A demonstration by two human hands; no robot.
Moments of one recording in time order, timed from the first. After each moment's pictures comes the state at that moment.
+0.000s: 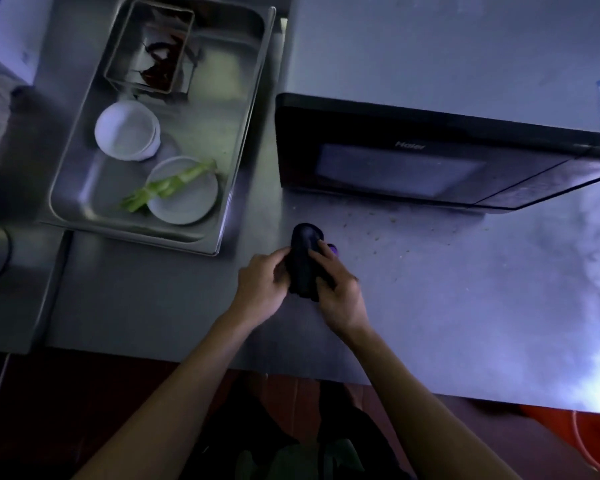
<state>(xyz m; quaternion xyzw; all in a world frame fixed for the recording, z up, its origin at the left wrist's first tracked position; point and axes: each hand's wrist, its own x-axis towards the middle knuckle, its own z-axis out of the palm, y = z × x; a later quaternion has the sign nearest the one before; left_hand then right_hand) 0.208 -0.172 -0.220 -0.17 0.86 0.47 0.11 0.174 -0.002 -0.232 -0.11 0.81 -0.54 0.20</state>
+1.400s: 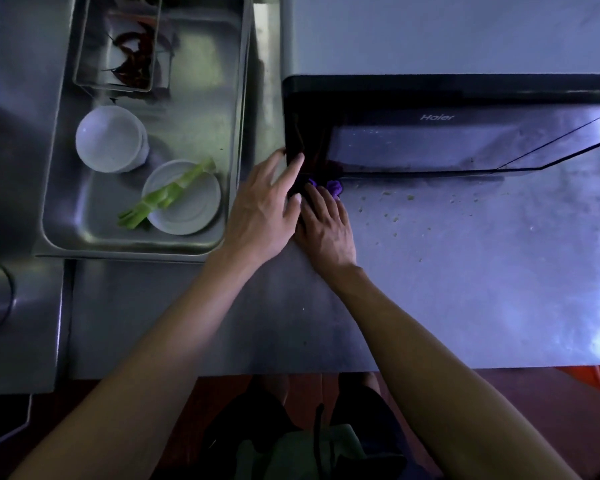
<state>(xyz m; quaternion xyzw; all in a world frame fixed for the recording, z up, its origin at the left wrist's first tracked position) 0.117 -0.231 -0.176 0.00 0.97 0.25 -0.01 0.111 -0.089 -0.248 -0.20 0.96 -0.18 0.12</state>
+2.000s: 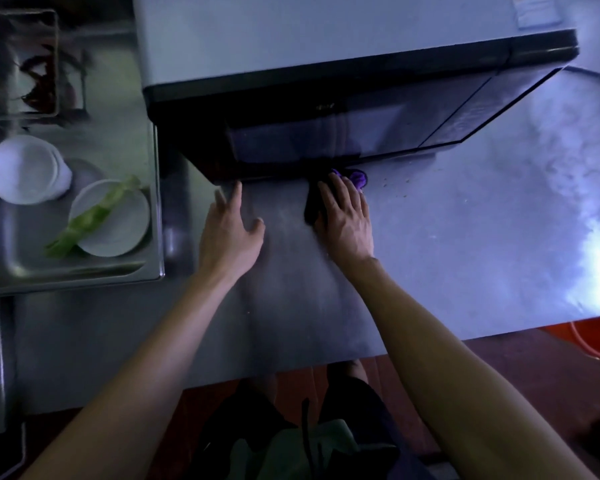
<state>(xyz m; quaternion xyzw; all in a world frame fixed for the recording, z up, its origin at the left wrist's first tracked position) 0.120 -0.156 -0.202 -0.18 0.94 0.26 0.14 0.088 0.048 -0.239 -0.09 0.98 -0.17 0.10</state>
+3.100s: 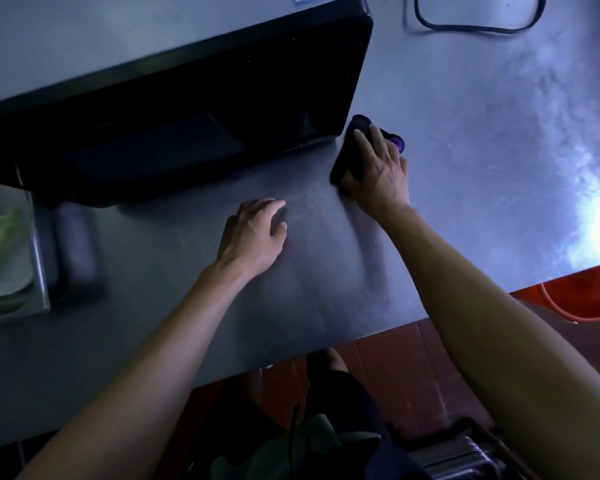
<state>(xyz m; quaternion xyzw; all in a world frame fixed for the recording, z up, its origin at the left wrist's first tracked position) 0.088 0.045 -0.220 0.03 0.96 0.23 0.17 0.016 0.283 -0.256 0.03 0.98 -0.18 0.08</state>
